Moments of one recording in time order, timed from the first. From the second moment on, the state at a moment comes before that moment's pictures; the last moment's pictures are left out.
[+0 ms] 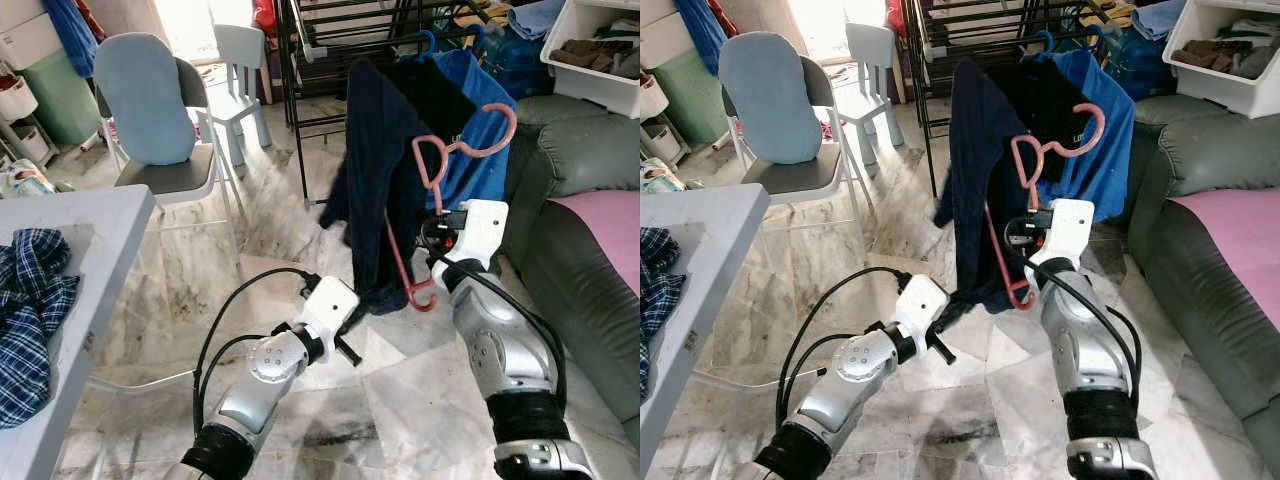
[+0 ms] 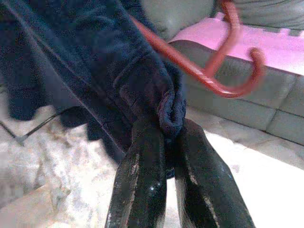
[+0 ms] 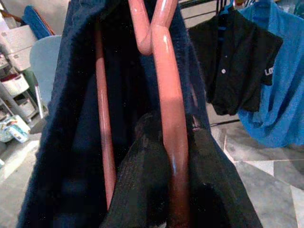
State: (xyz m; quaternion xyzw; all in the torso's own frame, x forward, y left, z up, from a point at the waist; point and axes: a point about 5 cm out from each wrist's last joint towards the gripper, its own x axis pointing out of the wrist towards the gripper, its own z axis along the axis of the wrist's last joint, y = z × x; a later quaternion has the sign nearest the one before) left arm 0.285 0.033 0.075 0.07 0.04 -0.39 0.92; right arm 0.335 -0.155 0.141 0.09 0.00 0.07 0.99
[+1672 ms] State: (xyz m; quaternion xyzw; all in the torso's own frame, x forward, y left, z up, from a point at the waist) left arm 0.283 0.125 0.107 0.17 -0.05 -0.40 0.90; right arm 0.271 -0.211 0.099 -0.17 0.03 0.28 0.95
